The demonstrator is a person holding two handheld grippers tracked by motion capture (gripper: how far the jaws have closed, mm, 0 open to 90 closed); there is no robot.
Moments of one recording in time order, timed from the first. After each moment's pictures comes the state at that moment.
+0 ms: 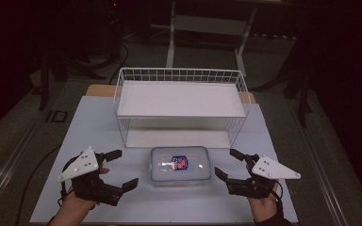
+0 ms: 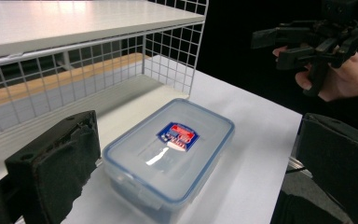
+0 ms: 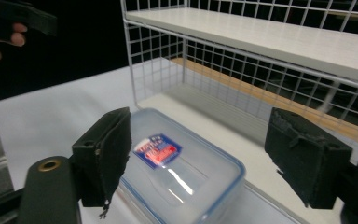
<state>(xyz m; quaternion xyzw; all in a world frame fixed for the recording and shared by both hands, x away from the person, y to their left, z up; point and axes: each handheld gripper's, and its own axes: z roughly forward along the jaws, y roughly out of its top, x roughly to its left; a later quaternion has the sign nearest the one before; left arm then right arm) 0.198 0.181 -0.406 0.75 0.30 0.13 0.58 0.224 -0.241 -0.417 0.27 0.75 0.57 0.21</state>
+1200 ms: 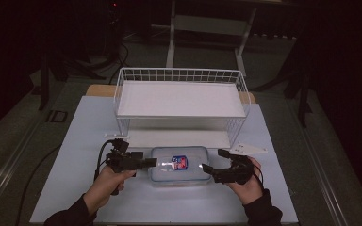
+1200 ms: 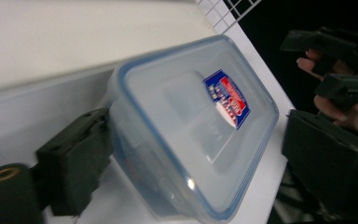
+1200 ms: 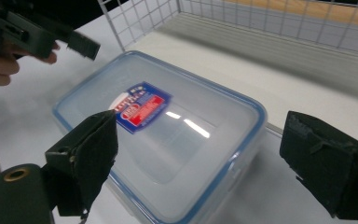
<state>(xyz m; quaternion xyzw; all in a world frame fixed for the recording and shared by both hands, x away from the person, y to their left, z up) 0.299 0.162 -0.493 0.71 0.49 -0.11 0.48 0.280 -0.220 -0.461 0.35 0.79 0.48 0.10</state>
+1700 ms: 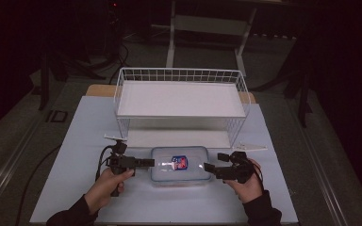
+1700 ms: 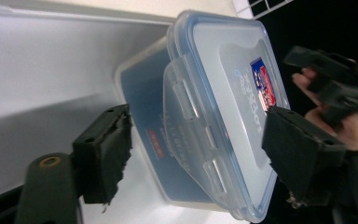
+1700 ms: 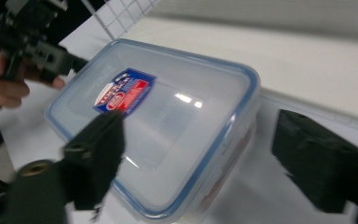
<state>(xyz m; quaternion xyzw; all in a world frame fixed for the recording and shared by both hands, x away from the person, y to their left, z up) 0.311 0.168 -0.525 0.67 0.55 -0.20 0.46 0.297 -0.230 -0.482 0.42 0.77 0.48 0.02</state>
